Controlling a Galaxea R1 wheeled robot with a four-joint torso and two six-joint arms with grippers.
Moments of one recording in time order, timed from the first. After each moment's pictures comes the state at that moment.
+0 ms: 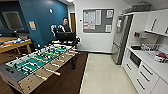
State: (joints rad) left arm 1.52 2.81 -2.43 0.06 -0.11 0.05; right arm -1.53 2.85 -2.35 -0.36 0.10 0.37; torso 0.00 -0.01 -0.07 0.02
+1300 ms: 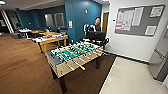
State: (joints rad) left arm 1.53 2.82 -2.42 0.06 -0.11 0.05; right arm -1.53 2.85 -2.34 -0.36 0.10 0.37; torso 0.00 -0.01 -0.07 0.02
